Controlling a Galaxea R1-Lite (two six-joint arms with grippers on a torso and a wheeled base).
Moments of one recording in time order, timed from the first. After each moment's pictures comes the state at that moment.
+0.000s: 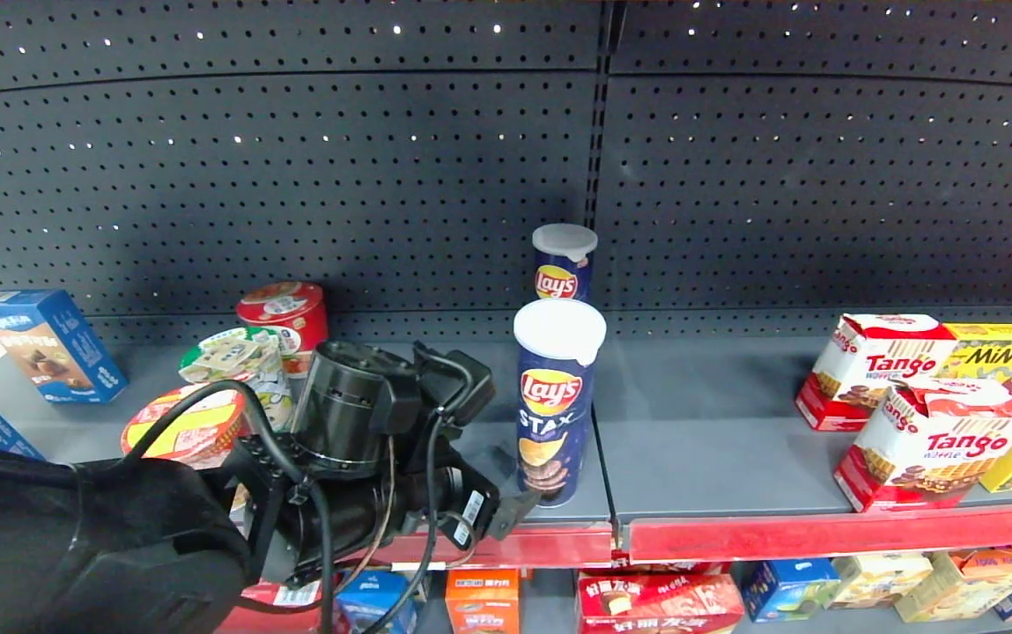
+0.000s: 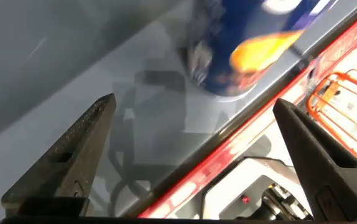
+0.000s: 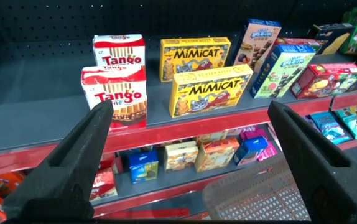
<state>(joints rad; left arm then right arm) -0.67 1.77 -0.79 -0.46 0.03 0.05 -0.05 0.46 -0.86 0.44 -0.25 -0.08</state>
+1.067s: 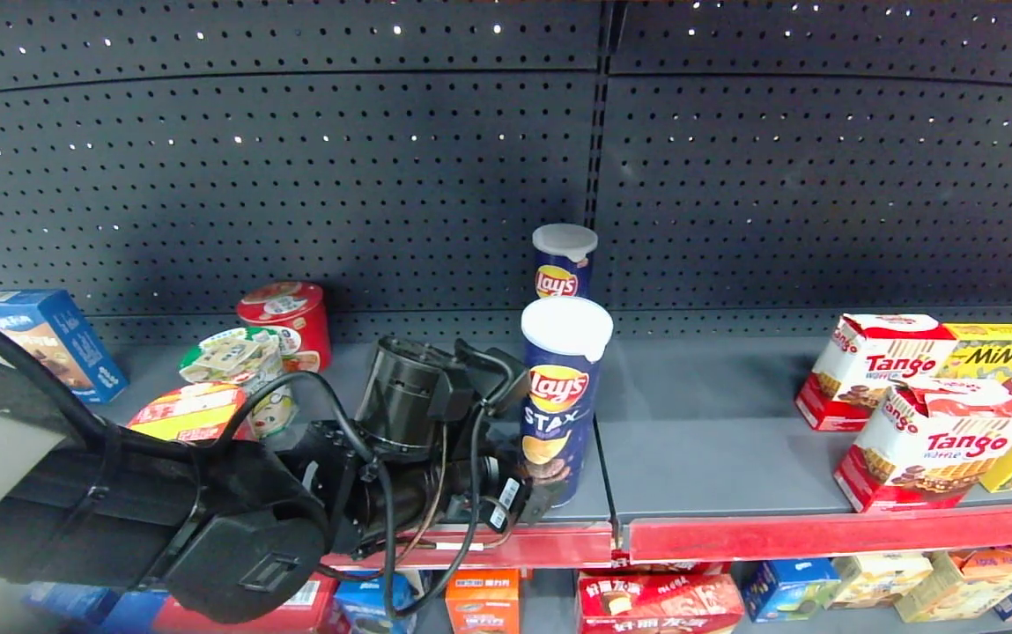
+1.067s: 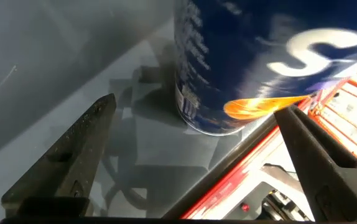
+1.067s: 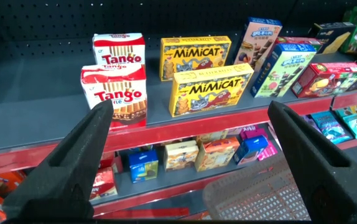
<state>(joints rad) -0.68 1.89 -0.89 -0.47 0.03 0.05 -0.05 0.46 -0.85 0.43 -0.25 -0.08</state>
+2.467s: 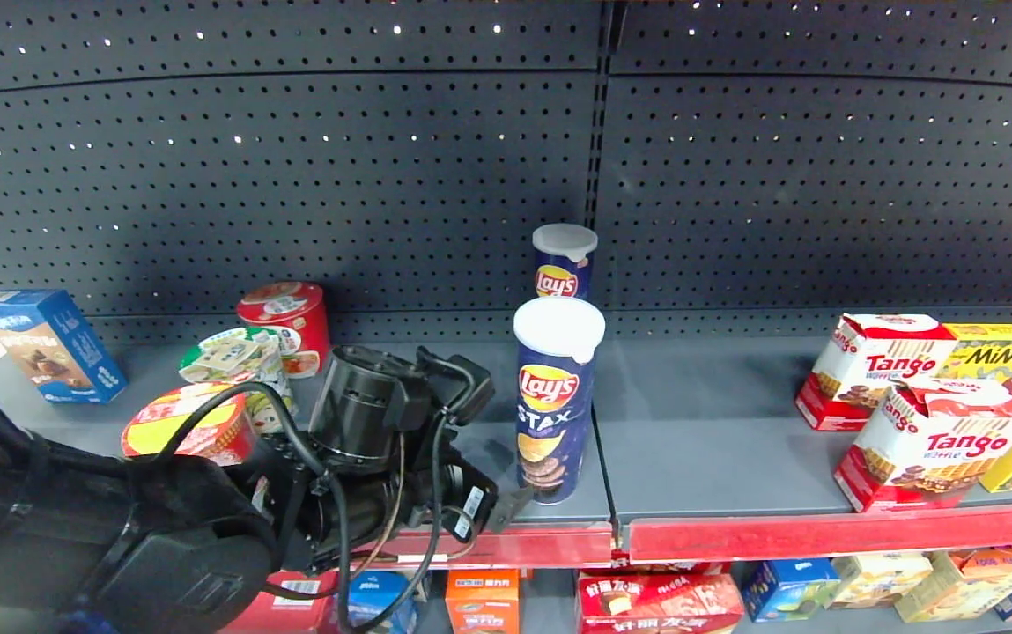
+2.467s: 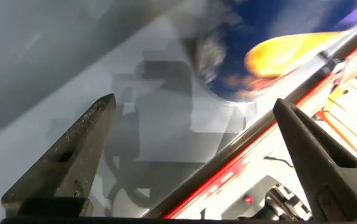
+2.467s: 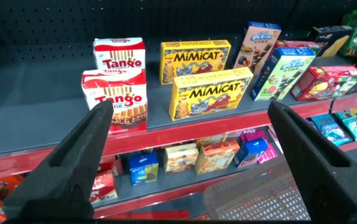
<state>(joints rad) -0.64 1.82 -0.79 -0.48 0.04 0.05 -0.05 0.47 -0.87 0.42 -0.25 -0.08</state>
